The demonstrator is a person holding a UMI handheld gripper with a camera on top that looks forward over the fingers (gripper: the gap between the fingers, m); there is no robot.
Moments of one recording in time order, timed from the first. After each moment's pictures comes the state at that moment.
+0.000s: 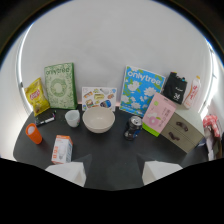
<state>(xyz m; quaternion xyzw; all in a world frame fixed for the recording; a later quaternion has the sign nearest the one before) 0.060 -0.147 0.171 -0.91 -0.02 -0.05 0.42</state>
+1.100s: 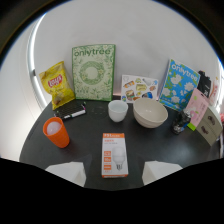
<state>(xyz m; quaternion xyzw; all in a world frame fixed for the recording) -0.130 -0.120 0.084 -0.91 -0.05 0.00 0.41</state>
